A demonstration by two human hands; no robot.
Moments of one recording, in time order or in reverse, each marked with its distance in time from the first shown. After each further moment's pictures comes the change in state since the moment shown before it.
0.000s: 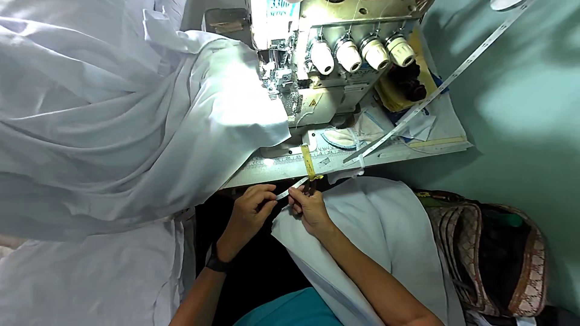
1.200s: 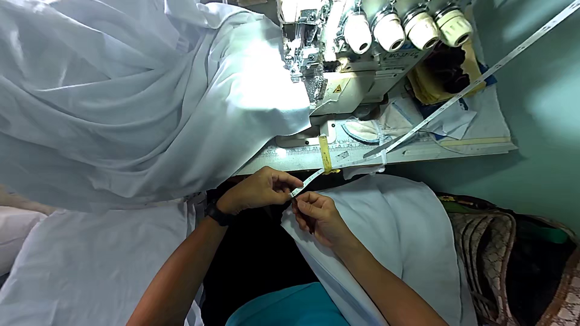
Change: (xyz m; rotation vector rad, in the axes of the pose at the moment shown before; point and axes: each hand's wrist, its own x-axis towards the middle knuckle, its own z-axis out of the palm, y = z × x) left_hand 0.056 0.012 -0.037 -0.430 -0.621 -0.394; right_hand -0.040 -0.019 0.001 -0.021 -0.287 0.166
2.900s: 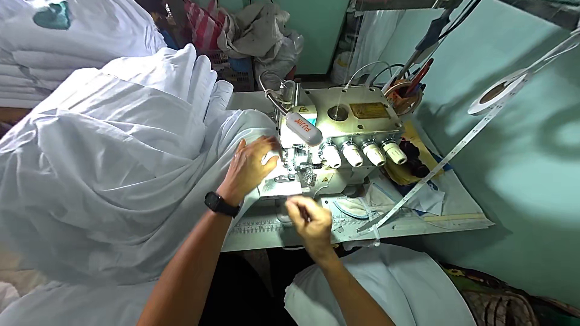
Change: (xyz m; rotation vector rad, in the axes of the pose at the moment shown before) left_hand 0.072 0.090 -0.111 0.931 0.738 0.478; right_hand 0.106 -0.064 0.039 -0.786 0.263 -1.294
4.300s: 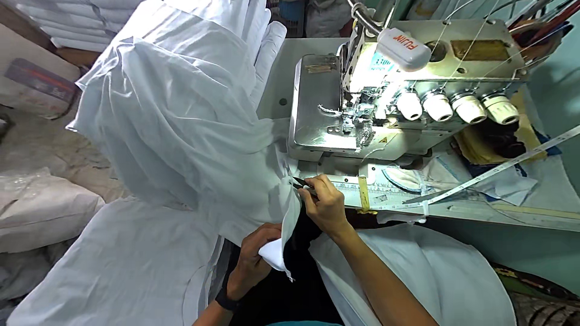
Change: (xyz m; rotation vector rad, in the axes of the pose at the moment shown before) left_hand -0.258 0.082 0.012 -0.561 0.323 -0.052; right_hand -0.053 -0.009 0.023 -0.211 -0.280 -0.161
